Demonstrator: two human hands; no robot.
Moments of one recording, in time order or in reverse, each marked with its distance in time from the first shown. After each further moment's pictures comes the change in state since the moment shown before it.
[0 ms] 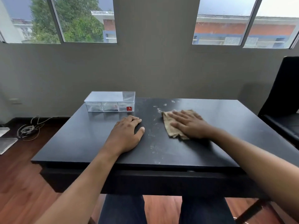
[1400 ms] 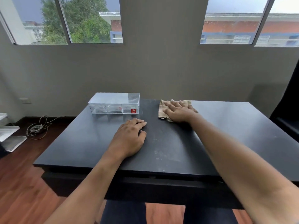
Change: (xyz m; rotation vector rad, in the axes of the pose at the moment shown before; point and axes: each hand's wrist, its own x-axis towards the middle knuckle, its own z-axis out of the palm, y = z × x) left_hand 0.000 0.005 -0.002 -0.044 -0.006 -0.027; right_hand 0.099 -0.029 -0.013 0.062 -0.006 0.169
